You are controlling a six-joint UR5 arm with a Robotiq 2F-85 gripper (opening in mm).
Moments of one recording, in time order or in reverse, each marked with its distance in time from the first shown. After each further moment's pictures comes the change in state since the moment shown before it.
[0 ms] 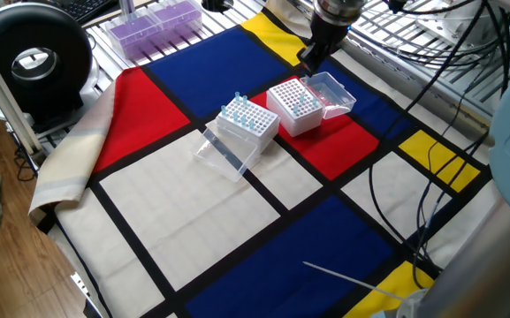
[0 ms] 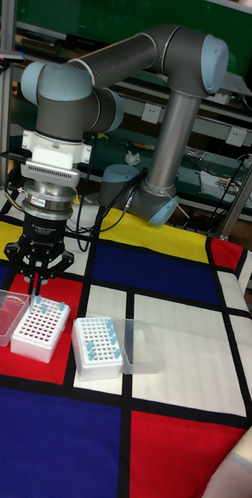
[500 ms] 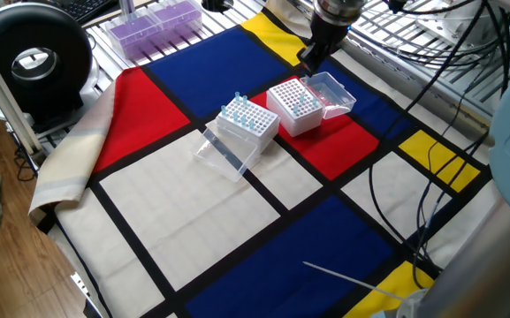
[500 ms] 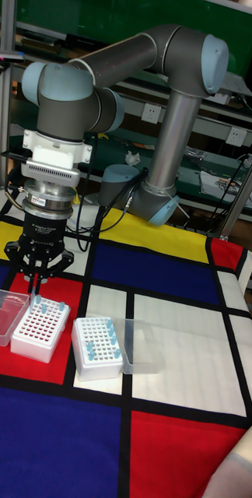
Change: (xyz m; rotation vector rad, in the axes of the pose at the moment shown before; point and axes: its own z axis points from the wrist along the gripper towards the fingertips) arm 0.002 -0.001 -0.001 0.008 0.005 0.005
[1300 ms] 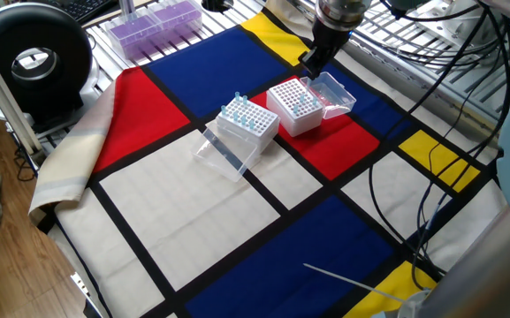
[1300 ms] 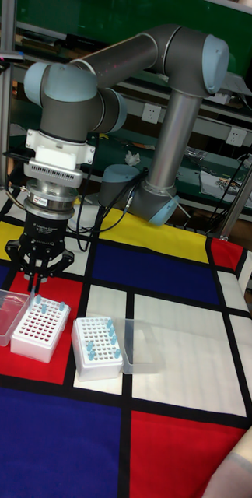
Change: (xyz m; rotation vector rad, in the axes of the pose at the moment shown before) arm 0.001 0.000 -0.001 0.018 0.006 0.007
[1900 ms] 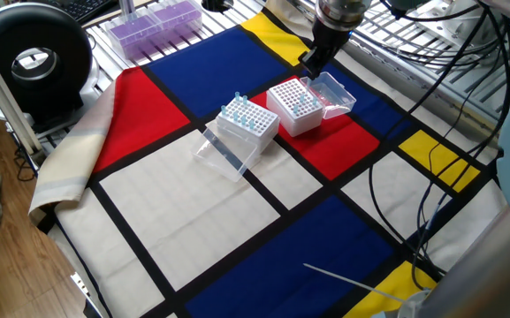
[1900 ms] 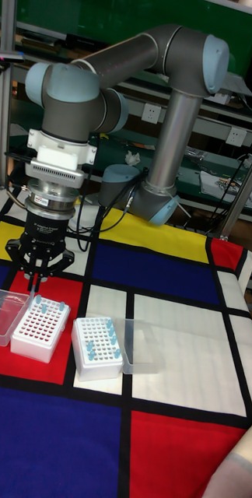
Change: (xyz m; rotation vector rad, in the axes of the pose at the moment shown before) arm 0.001 0.001 0.000 0.009 0.004 0.006
